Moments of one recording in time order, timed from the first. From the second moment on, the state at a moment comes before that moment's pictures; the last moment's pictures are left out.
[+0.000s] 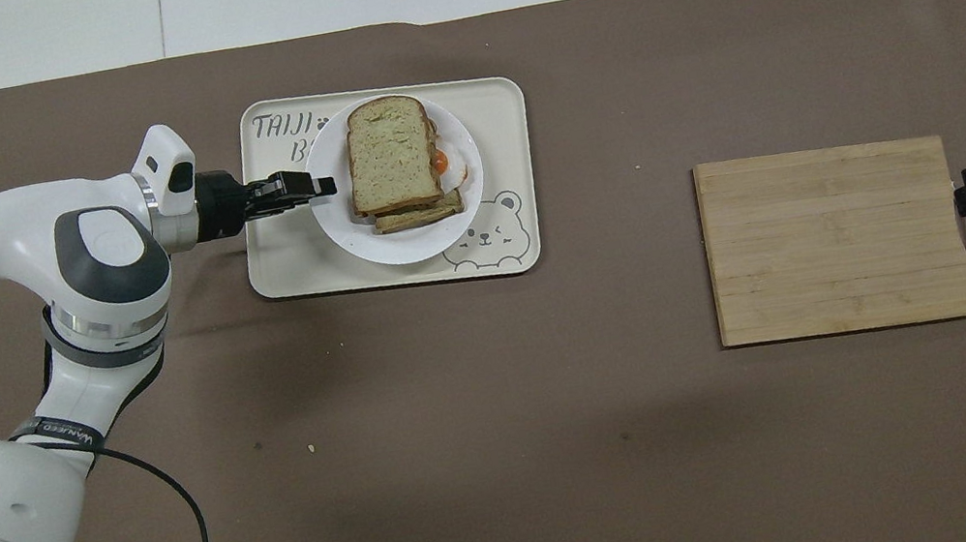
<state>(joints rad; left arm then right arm) -0.22 0.55 0.04 -1.68 -1.15 2.24 0.61 0.06 -0.09 -0.07 -1.58 -0.02 1.47 0.07</state>
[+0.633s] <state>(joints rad) -0.22 0.41 0.05 -1.66 -0.66 2.23 0.49 0.06 -0.09 -0.07 -1.58 -0.02 1.47 0.07</state>
